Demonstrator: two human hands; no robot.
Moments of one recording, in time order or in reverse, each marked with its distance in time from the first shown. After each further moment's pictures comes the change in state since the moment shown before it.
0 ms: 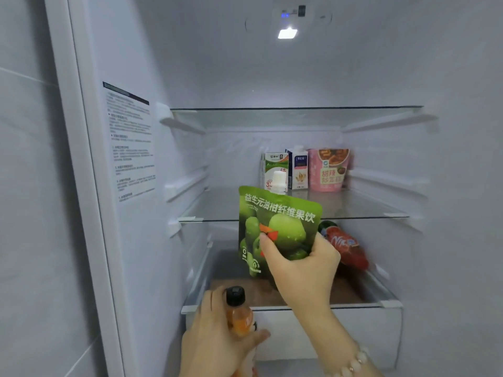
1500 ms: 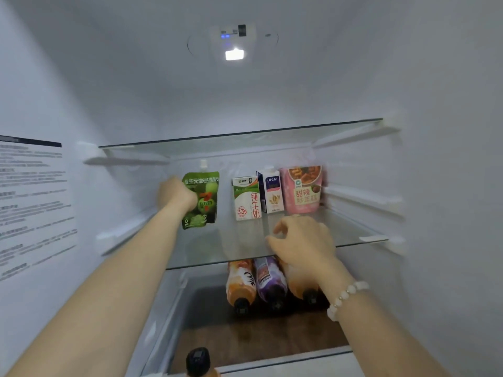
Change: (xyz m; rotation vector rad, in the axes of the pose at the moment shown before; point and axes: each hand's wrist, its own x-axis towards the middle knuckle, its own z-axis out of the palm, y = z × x) left_hand 0.265 0.115 -0.075 0.143 0.252 -0.116; right_hand 0.130 0.066 -0.029 -1.026 -0.583 0.062
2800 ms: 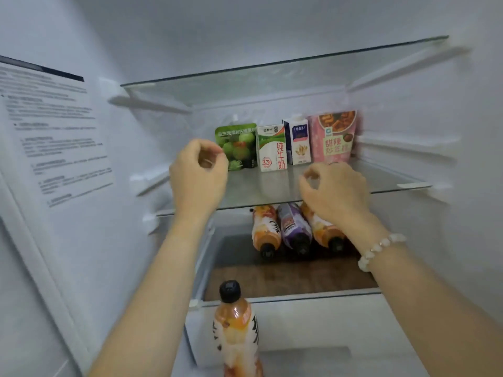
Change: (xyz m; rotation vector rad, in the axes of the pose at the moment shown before) left_hand -0.121 -0.031 -0.028 -0.590 0.263 0.346; right_hand -0.014 -0.003 0.007 0.002 0.253 -0.038
